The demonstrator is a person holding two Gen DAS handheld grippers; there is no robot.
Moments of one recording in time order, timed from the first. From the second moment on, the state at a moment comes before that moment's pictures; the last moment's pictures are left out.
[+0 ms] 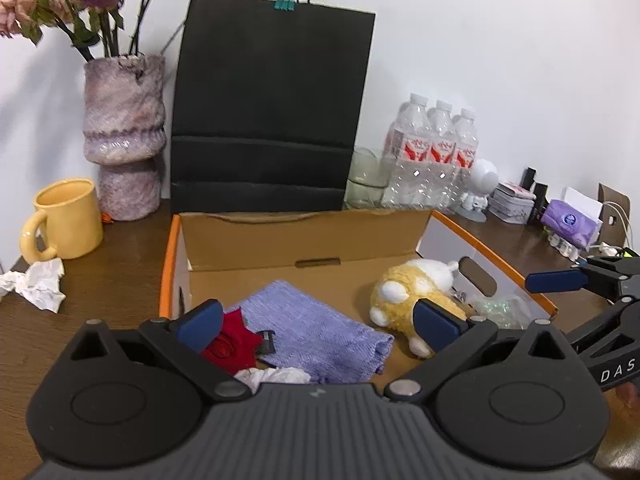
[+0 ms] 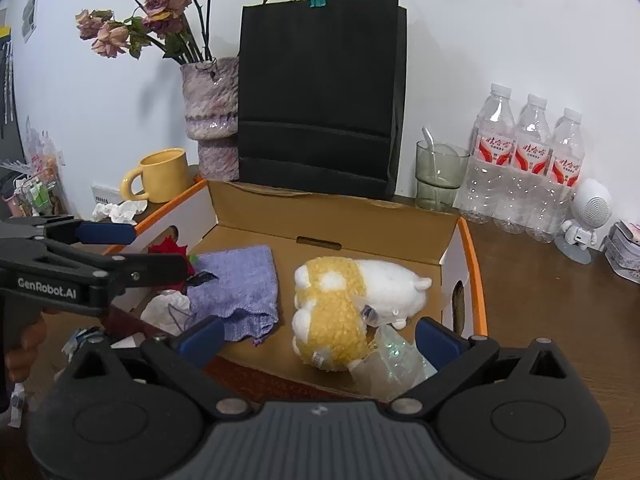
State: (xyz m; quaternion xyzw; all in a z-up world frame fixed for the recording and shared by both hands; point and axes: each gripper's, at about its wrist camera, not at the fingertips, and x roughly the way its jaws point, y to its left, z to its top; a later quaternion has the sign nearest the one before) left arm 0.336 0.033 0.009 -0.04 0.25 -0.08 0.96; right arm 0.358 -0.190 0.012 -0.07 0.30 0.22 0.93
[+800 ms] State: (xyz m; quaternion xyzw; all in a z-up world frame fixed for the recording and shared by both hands) left arm 0.175 0.073 -0.007 -0.02 0.26 0.03 0.96; right arm 0.217 -0.230 -0.024 -0.04 0.29 0.12 0.95
